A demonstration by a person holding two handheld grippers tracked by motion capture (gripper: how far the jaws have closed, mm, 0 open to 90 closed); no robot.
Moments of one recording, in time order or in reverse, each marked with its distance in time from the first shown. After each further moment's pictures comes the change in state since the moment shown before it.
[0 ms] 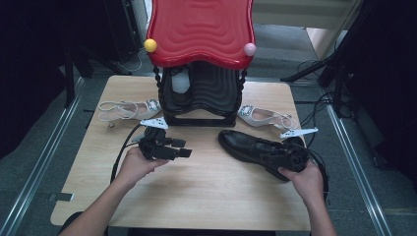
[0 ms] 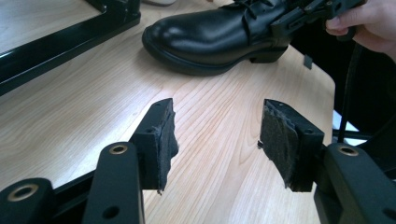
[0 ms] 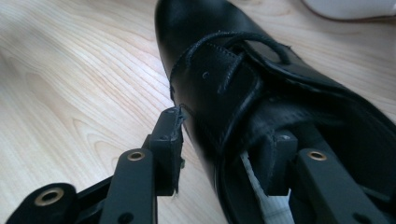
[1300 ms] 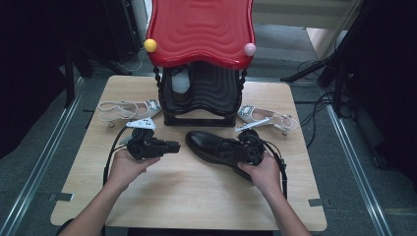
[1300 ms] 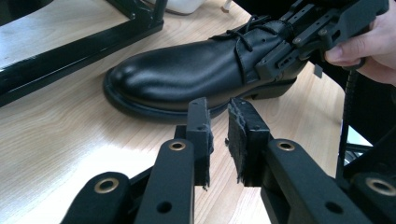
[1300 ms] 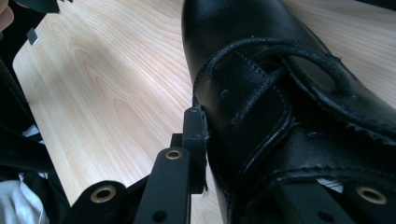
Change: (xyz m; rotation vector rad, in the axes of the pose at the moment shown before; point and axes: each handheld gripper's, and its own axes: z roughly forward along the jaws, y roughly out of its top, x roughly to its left) left arm 0.002 -0.009 -0.026 -0.043 0.056 -0.036; right arm 0.083 0.054 0.064 0.084 0.199 -0.022
